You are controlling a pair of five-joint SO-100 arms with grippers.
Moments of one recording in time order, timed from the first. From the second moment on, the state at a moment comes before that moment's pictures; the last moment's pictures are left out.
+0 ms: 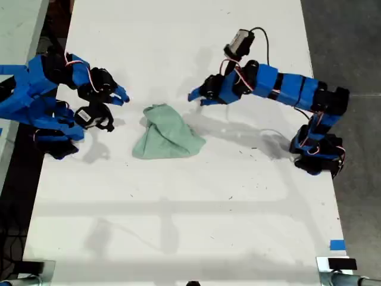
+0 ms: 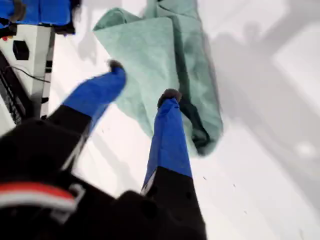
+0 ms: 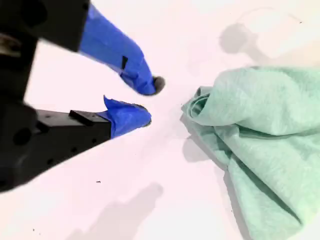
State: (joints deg) arm 0 -25.6 148.5 117.3 86.0 -1.8; arm 1 22.2 96.2 73.1 72.2 -7.6
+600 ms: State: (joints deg) arm 0 -3.8 204.9 176.2 58.0 1.1; arm 1 -0.7 198.5 166.6 66.6 -8.8
